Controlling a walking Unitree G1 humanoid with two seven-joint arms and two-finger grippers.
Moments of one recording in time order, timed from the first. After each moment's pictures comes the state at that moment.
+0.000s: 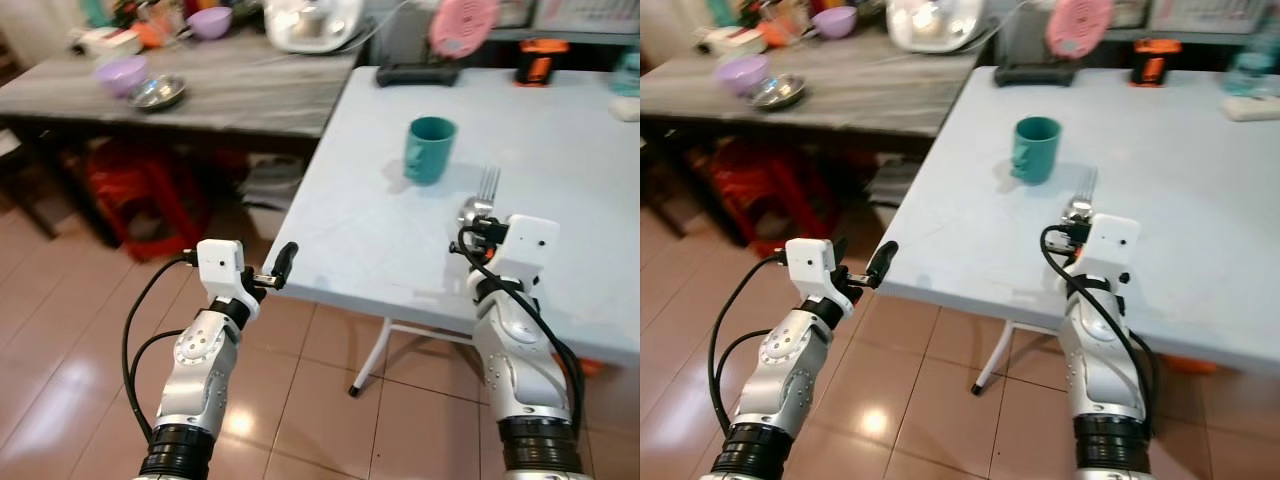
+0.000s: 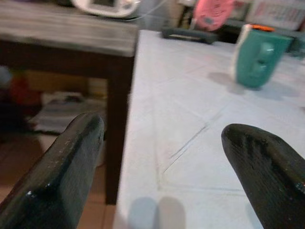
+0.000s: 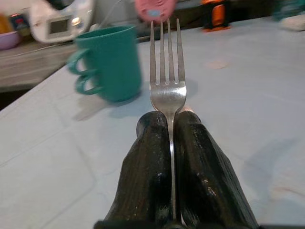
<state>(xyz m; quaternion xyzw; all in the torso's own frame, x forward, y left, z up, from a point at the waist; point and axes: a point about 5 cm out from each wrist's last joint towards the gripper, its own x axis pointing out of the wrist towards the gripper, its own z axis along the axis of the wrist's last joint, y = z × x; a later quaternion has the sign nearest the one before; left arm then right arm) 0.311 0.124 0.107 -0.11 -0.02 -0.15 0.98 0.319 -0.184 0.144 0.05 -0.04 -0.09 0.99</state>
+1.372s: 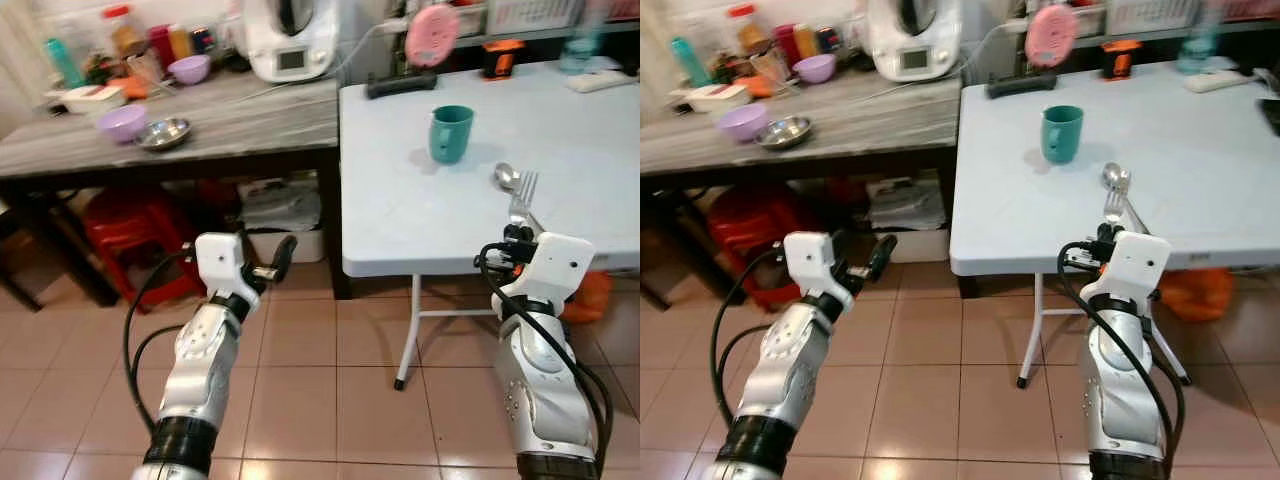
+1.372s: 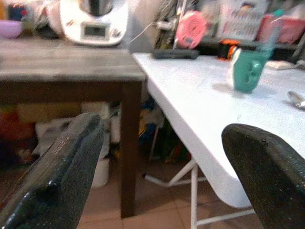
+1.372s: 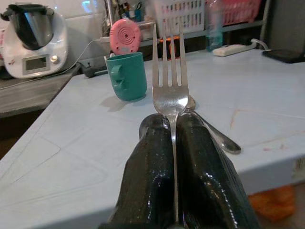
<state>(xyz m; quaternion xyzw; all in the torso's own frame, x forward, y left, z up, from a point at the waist) 0.321 0.123 0.116 -0.10 -0.04 -0.15 0.98 0.290 -0.199 0.145 0.02 -0.07 -0.13 0.99</state>
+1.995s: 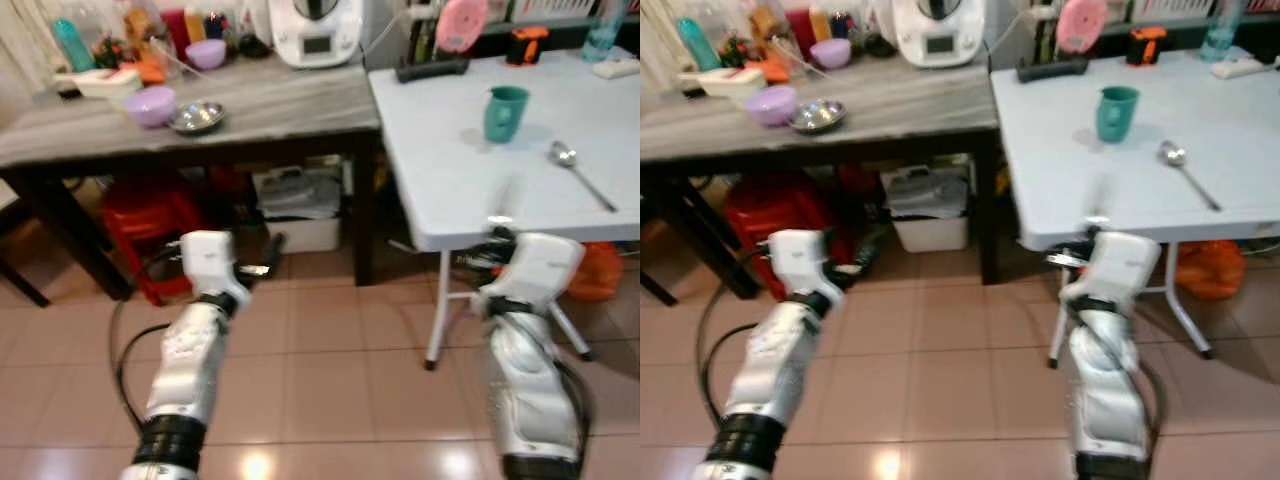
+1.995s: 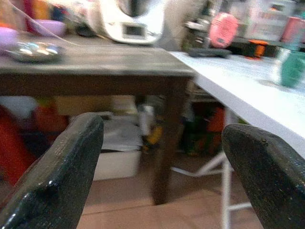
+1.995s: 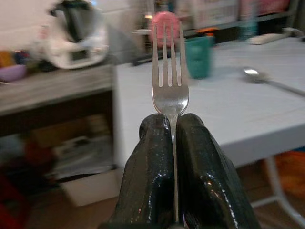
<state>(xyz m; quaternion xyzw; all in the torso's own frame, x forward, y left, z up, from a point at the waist) 0.319 0.143 0.112 -0.09 -0.04 -0.12 0.99 0.292 -0.179 0.145 0.04 -0.07 -0.10 0.99</state>
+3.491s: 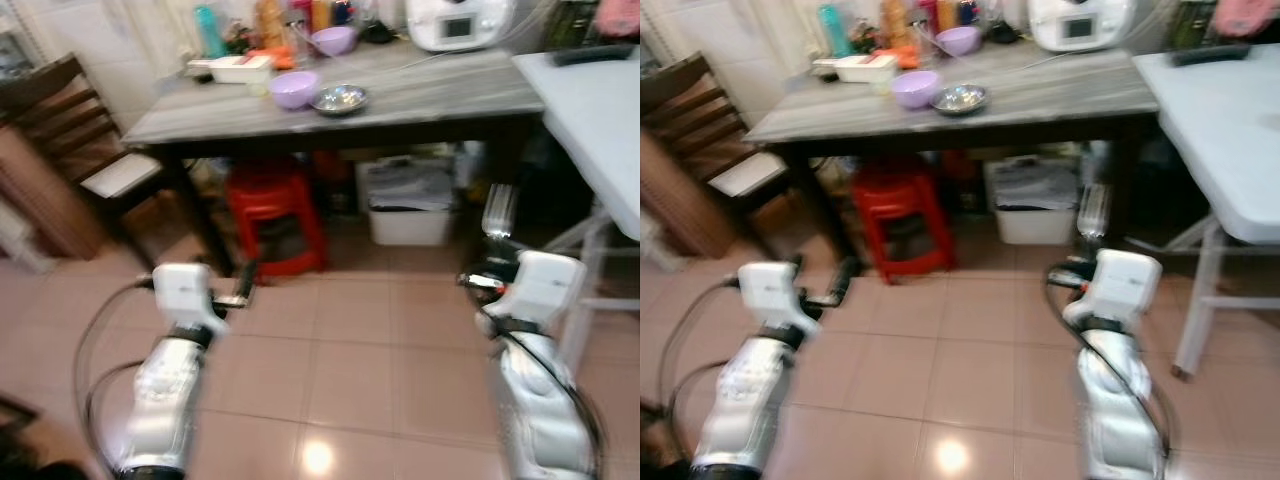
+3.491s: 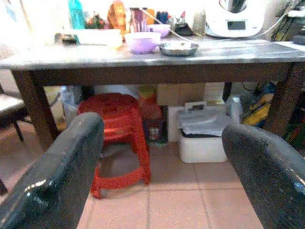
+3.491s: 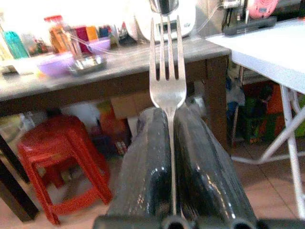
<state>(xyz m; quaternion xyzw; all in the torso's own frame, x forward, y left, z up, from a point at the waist) 0.284 0.150 0.095 -0.07 -0.03 -0.10 0.99 0.273 -0.197 0.134 0.01 -0.07 -0.10 0.99</state>
